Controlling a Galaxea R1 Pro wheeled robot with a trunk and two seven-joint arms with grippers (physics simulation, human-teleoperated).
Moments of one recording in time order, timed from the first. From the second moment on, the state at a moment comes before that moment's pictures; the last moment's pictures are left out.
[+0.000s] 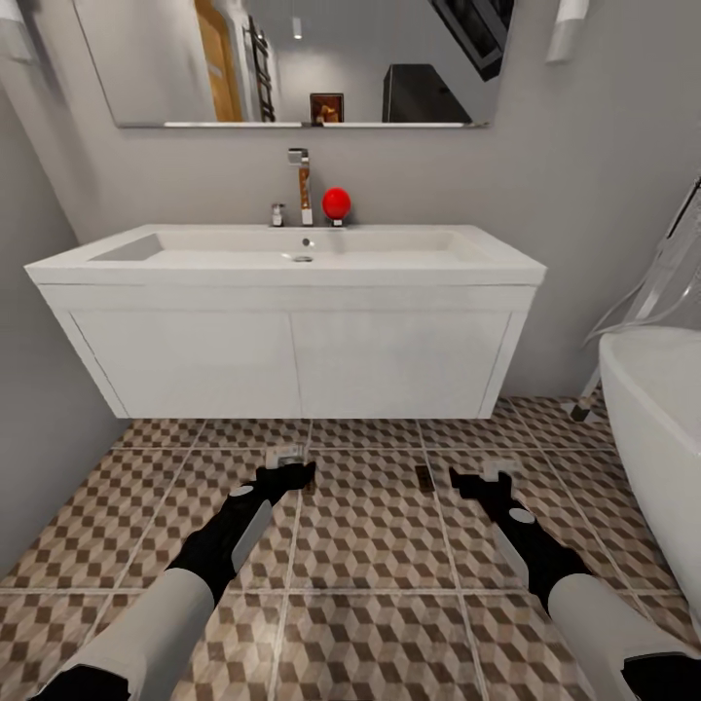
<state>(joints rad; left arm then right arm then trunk) -0.74 -0.08 -0.17 -0.67 0.26 0.19 0.02 -0.76 -0.11 0.14 -0.45 -0.17 -0.13 0.00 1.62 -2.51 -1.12</state>
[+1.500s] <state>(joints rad) -0.74 -0.08 -0.17 -0.67 0.26 0.19 0.02 -0.76 -0.11 0.14 -0.45 -0.17 -0.13 0.00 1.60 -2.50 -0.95</state>
